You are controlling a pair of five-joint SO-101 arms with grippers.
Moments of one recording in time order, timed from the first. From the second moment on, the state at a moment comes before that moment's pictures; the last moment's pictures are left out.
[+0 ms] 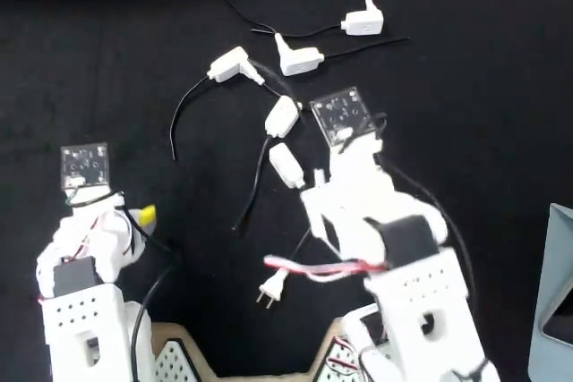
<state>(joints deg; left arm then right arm) -21.9 -74.2 81.8 53.1 -10.9 -19.9 -58.2 47.3 73.8 2.2</state>
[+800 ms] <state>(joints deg) -3.0 -74.2 64.7 53.1 6.6 -40.4 -65.8 47.3 69.3 -3.6</state>
